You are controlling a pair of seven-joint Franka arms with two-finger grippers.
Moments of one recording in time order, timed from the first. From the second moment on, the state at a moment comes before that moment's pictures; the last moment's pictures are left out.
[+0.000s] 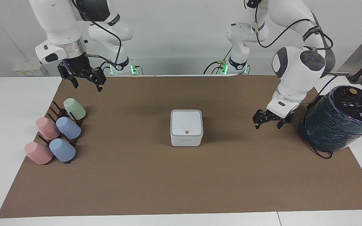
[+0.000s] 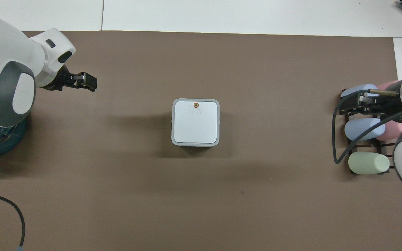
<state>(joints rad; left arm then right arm) -0.11 0.25 -0.05 -1.60 0.00 1.92 -0.07 0.03 -0.03 0.06 -1.63 -0.05 1.63 0.29</state>
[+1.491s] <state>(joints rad) -0.08 0.04 -0.05 -1.61 0.00 1.67 -0.06 0.03 -0.03 0.06 -1.64 -0.05 1.63 0.29</state>
